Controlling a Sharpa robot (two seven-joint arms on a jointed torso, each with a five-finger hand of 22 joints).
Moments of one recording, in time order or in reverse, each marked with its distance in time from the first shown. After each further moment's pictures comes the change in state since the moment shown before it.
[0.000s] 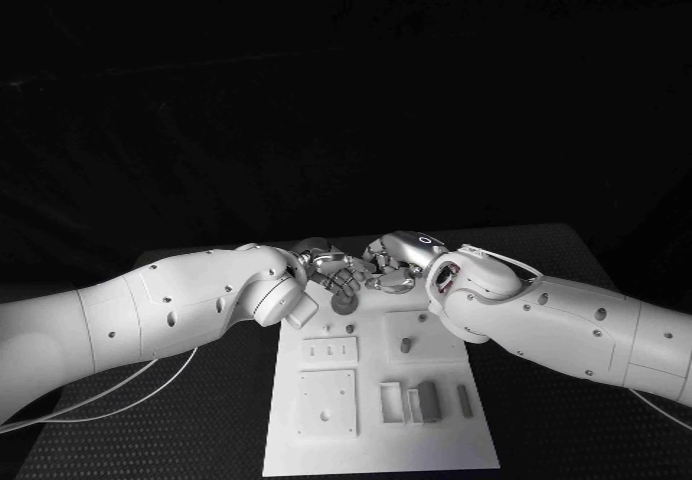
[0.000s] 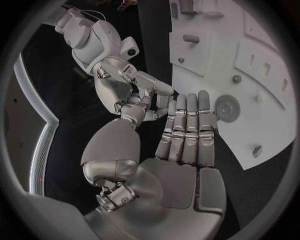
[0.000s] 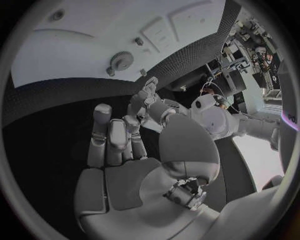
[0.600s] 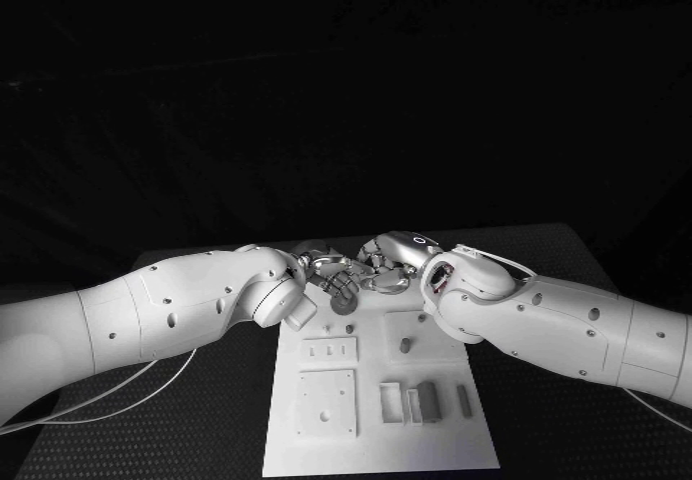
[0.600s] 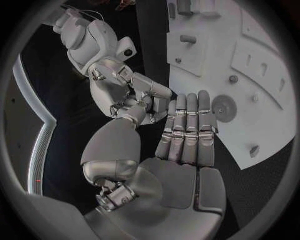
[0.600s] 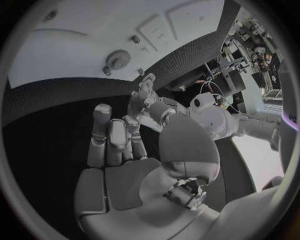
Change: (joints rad) left arm -0.002 0.002 -0.002 -0.004 -0.003 0.001 -0.017; left_hand 0.005 0.014 0.000 0.000 0.000 0.004 -0.003 0.001 -0.003 0.003 -0.003 0.000 0.009 0.004 -0.004 0.000 0.011 -0.008 0.000 0.000 0.000 0.008; right arm 0.000 0.016 0.001 0.000 -0.003 0.000 -0.007; right_hand 0.000 0.000 0.001 -0.004 0.000 0.000 0.000 0.000 0.000 0.000 0.000 0.000 -0.001 0.002 0.002 0.000 0.002 0.000 0.000 0.000 0.000 0.000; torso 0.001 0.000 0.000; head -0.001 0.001
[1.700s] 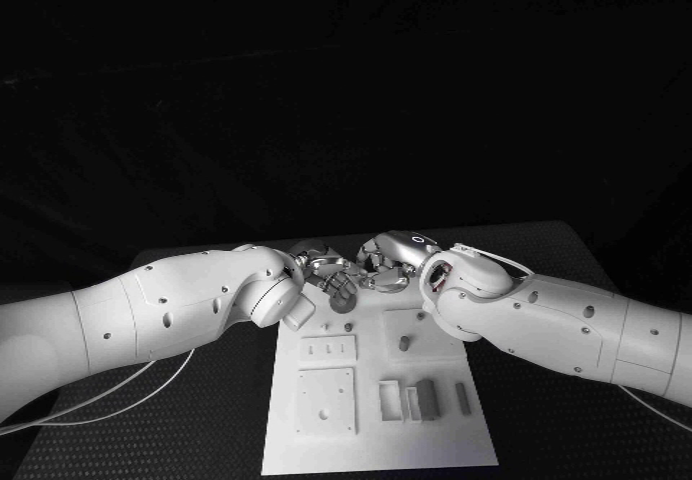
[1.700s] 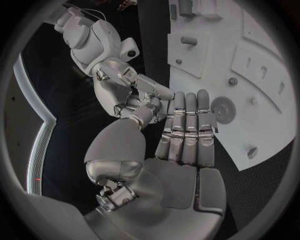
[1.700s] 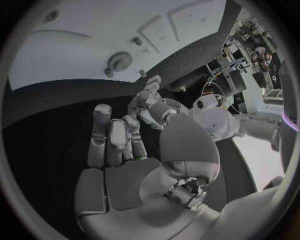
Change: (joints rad) left arm -0.001 -0.008 0.000 0.011 0.013 -0.004 -0.002; left_hand 0.101 0.107 0.115 -0.064 -0.008 0.052 -0.013 0.032 0.011 0.056 -0.034 0.023 0.047 0.037 -0.016 0.012 0.072 0.004 0.025 -0.015 0.016 0.046; right arm -0.006 0.006 0.001 -0.019 0.000 0.004 0.004; right_hand -0.011 -0.002 0.004 -0.001 0.002 0.000 0.000 0.002 0.015 0.005 -0.002 0.000 0.000 0.005 -0.001 0.000 0.001 -0.002 0.000 0.000 0.000 0.000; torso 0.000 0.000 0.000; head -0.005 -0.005
